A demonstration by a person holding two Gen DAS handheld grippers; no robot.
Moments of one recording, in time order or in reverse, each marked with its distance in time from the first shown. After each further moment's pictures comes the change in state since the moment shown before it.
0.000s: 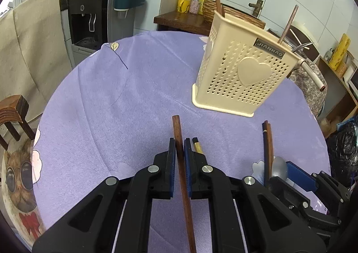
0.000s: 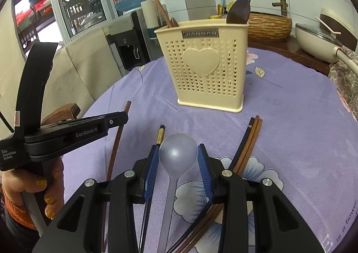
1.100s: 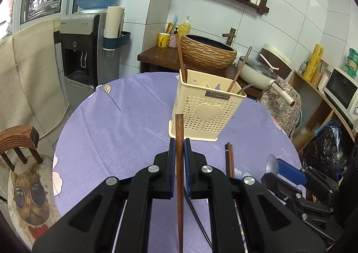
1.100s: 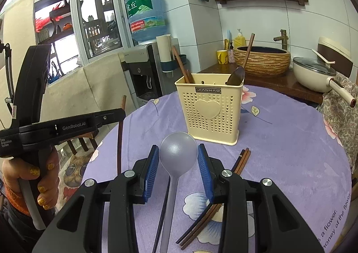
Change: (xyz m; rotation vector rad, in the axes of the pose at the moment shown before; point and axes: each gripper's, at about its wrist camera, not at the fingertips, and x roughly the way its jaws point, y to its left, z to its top) left arm -0.106 -0.014 0.014 0.061 -0.178 -0.102; right arm -0.075 0.012 0.015 -0.058 -0.182 0.031
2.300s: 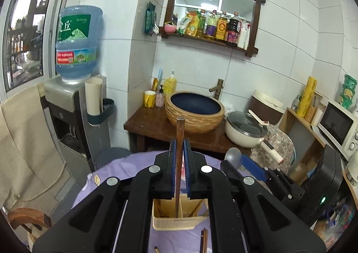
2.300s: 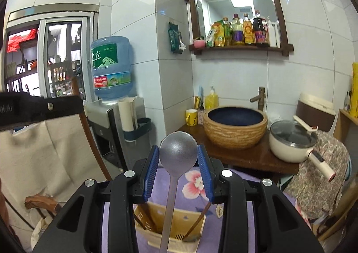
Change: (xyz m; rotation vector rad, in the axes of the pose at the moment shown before) left arm -0.029 -0.077 0.243 0.071 -0.217 0.003; right arm 0.038 -0.039 0.213 -0.018 -0.265 -0.223
